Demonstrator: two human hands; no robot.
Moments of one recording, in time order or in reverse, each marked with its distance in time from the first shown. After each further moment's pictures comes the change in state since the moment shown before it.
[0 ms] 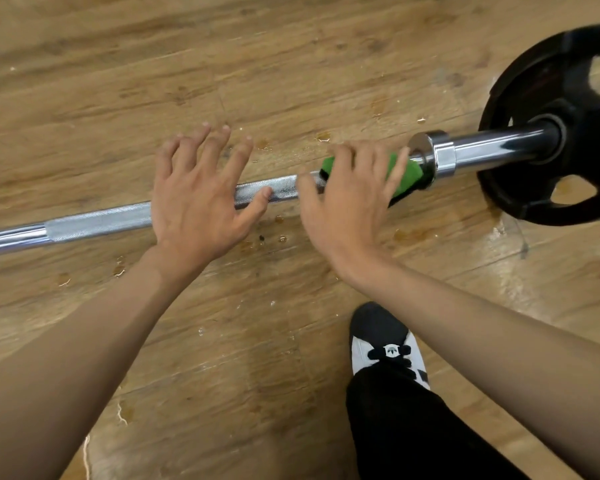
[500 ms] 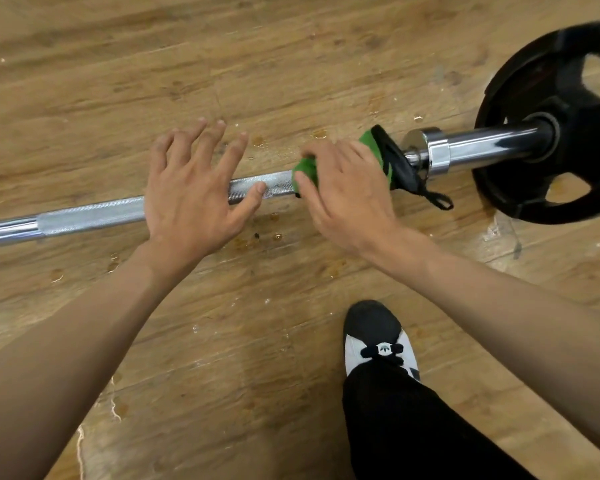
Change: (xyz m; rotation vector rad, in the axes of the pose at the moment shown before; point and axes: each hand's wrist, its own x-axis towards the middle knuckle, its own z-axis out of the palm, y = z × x) left_hand 0.003 0.000 0.001 -0.024 -0.011 -0.006; right_hand 0.023 0.036 -0.004 0.042 -0.047 -0.515
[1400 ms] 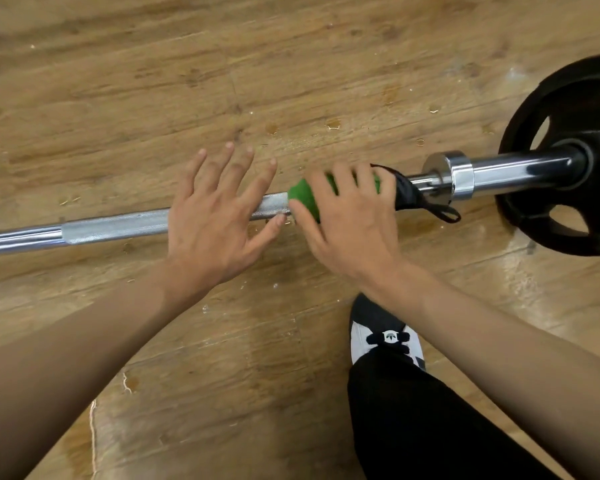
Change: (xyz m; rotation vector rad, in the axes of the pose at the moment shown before) left_hand -0.048 0.022 -0.021 0.002 -0.111 0.084; right_hand -0.042 -0.037 -0.011 -0.204 -0.049 0.054
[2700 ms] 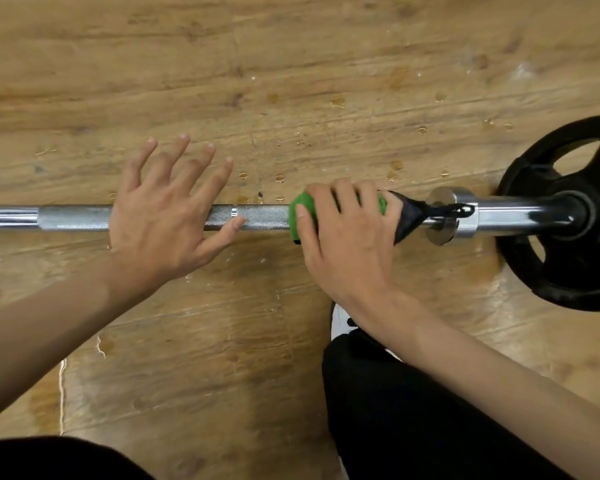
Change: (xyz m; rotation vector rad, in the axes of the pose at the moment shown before) left_hand -0.049 -0.020 -0.006 0.059 -0.059 -0.041; right_hand -0.040 -0.015 -0.016 0.014 -0.077 0.080
